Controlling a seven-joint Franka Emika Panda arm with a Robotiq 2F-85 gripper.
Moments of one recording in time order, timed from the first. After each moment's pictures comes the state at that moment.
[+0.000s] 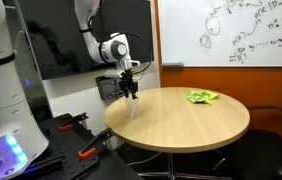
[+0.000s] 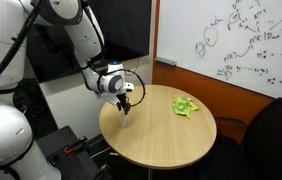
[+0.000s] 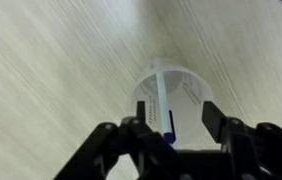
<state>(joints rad) 0.20 0.43 0.02 -2.38 -0.19 2.90 0.34</state>
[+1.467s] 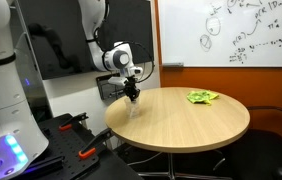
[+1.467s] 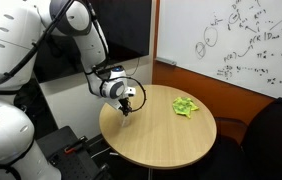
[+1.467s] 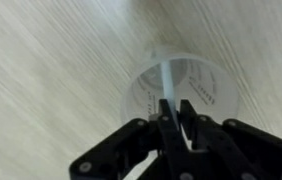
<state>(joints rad) 0.27 0.57 -0.03 -2.30 -0.08 3.00 0.30</state>
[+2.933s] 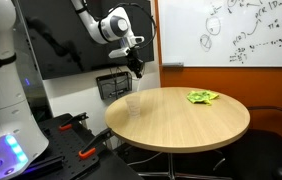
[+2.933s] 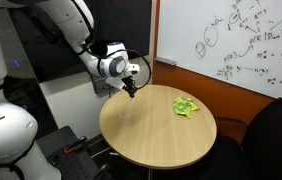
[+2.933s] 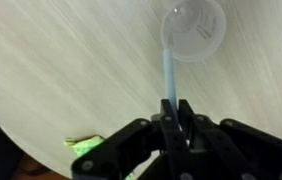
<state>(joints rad) 0.36 0.20 -0.19 -2.40 -0.18 2.84 0.31</state>
